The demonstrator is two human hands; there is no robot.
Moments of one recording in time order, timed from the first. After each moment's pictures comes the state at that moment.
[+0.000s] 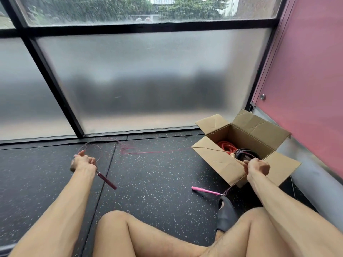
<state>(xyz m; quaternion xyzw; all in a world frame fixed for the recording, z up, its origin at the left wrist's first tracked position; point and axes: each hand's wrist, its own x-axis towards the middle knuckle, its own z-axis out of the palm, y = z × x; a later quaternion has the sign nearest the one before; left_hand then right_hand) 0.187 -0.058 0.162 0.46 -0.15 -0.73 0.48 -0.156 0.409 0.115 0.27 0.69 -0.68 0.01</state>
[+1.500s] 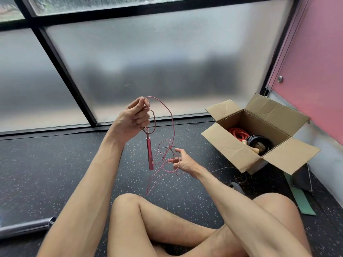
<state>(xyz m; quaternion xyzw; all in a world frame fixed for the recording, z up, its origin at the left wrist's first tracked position) 0.130 0.070 0.288 -0.02 -0.54 -0.83 0.14 0.010 0.242 0.103 -0.28 0.71 -0.48 0.45</state>
